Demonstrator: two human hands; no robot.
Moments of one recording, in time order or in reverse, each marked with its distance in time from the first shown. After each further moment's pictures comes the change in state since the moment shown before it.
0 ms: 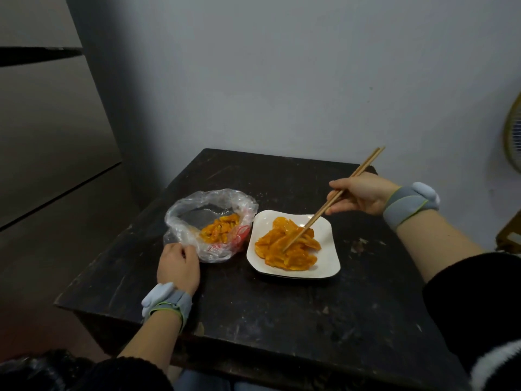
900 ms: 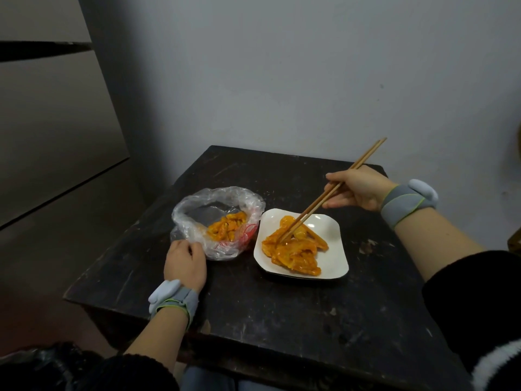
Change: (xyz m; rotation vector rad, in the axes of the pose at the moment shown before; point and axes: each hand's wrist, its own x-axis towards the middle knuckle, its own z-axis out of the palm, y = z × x) left_hand -0.003 0.005 -0.004 -0.032 -0.005 -0.001; right_hand 0.005 -0.009 0.020 -0.049 0.010 -0.100
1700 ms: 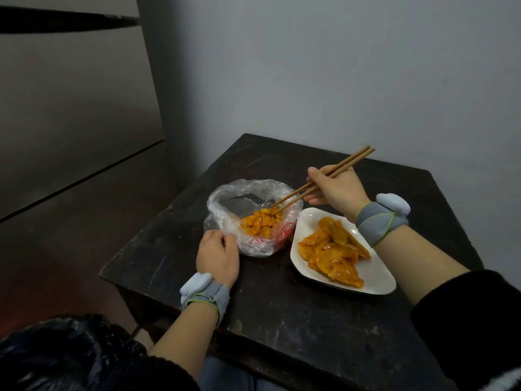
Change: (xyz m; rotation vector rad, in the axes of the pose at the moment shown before) left_hand 0.004 -0.005 0.002 -0.094 0.046 -0.026; right_hand 0.039 0.005 0.116 -0.066 0.067 -0.344
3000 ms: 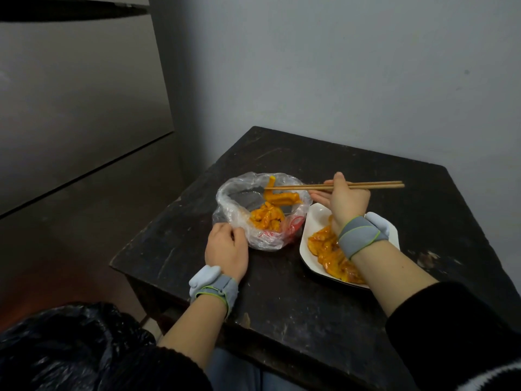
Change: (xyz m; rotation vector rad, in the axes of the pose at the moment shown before) left_hand 0.000 0.000 0.000 0.019 -0.013 0.009; right_hand -0.010 0.024 0.034 0.564 0.374 0.264
